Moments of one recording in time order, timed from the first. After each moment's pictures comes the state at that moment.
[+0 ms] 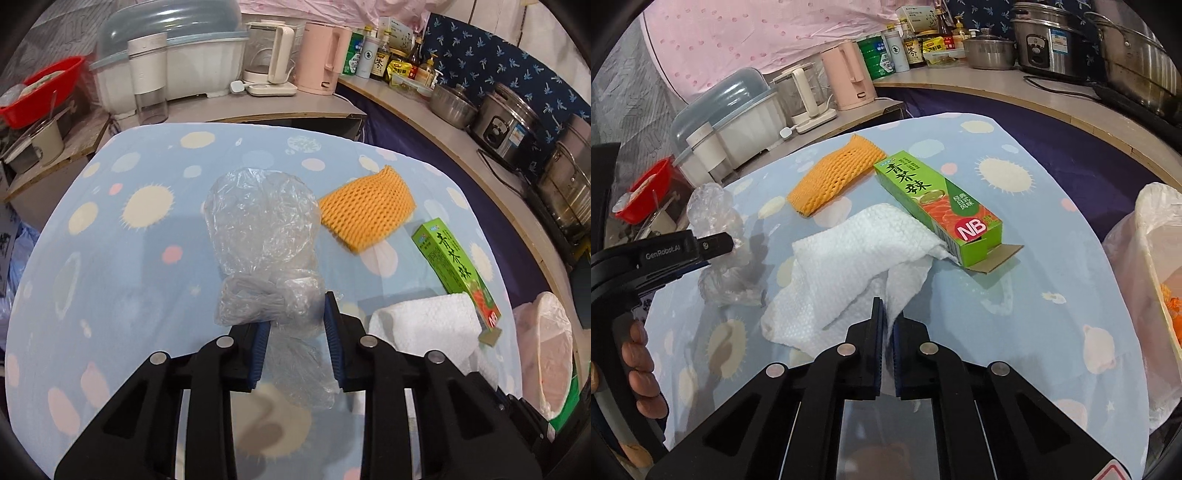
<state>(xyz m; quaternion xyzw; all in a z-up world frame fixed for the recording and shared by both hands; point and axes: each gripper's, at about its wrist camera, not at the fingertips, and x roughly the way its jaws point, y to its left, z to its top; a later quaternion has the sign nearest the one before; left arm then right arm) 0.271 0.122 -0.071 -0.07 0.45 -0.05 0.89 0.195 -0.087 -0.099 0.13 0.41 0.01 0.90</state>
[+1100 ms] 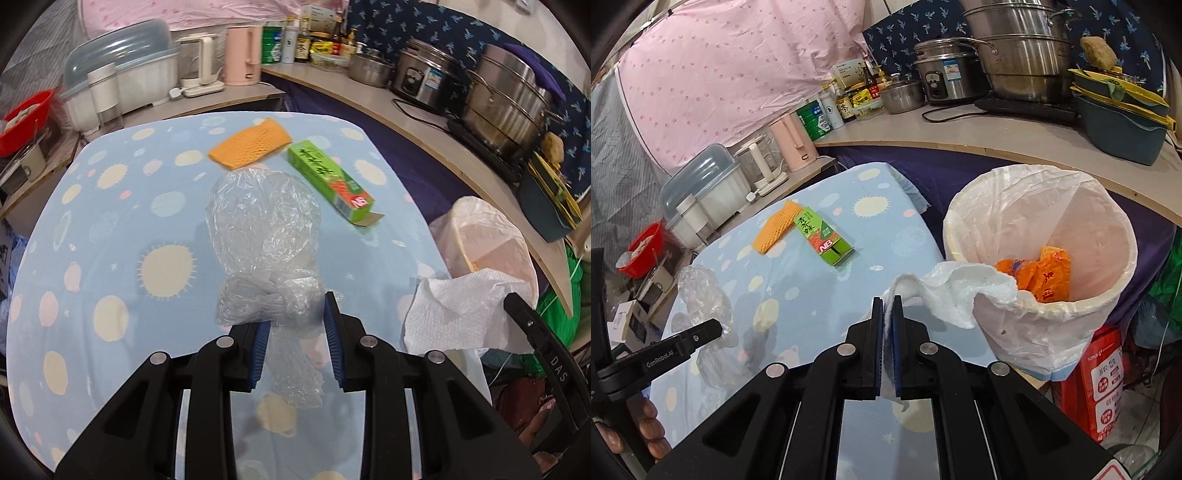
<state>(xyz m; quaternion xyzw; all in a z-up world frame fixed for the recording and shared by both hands) 0.129 0.021 -0.045 -0.01 0.45 -0.13 0.88 0.048 -0.209 -0.047 0.19 0.34 -0.08 0.92</state>
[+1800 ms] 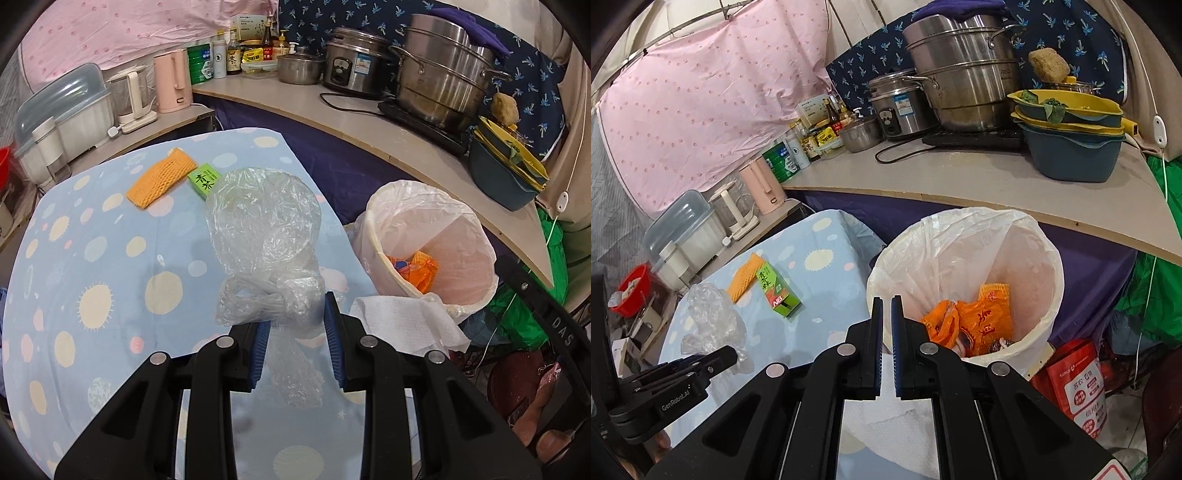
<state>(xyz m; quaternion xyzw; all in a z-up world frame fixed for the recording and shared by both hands) 0.107 -0.082 -0.023 0.05 0.43 -0.20 0.88 0.022 -0.290 -0.025 0.21 0.31 -0.12 0.92</state>
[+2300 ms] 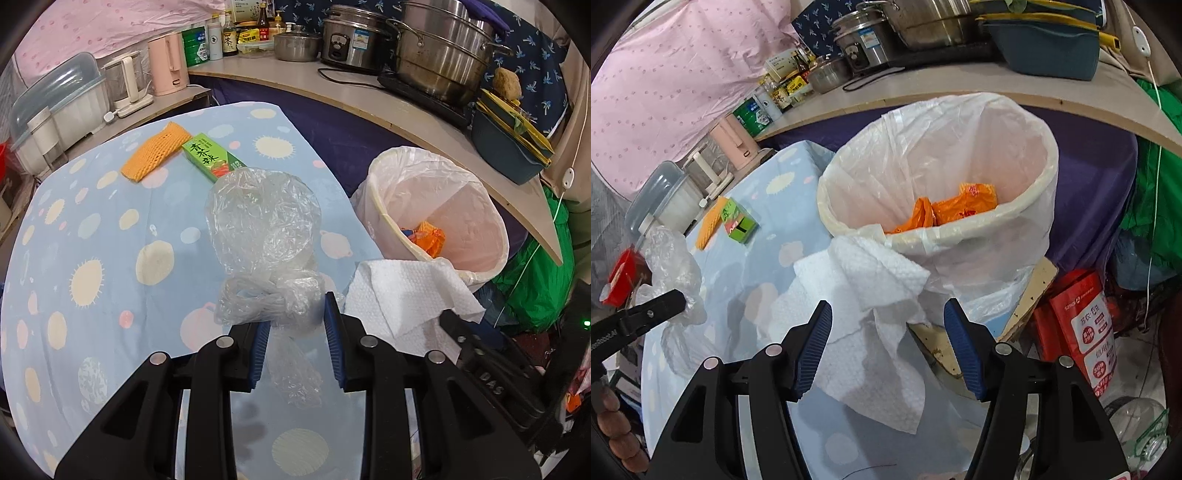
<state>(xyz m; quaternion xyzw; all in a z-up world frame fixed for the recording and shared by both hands) 0.095 -0.087 -0.049 0.07 0.46 -0.20 0.86 0.011 -0.290 -0.122 0.25 0.39 -0.13 0.88</state>
